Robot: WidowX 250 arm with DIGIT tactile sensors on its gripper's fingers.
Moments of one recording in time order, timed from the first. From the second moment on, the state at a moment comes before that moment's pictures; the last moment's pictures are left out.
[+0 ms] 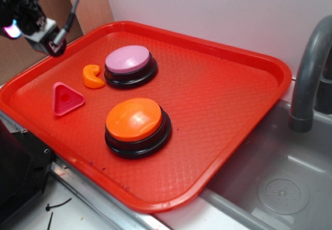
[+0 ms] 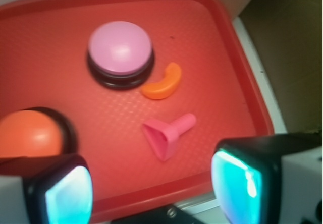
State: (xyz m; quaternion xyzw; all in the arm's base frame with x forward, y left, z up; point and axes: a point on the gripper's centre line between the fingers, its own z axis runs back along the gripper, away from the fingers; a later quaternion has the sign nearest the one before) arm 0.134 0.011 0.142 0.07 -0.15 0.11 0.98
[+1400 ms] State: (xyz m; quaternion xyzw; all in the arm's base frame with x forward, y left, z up) arm 0.151 0.047 0.028 0.06 -0.11 0.14 0.98
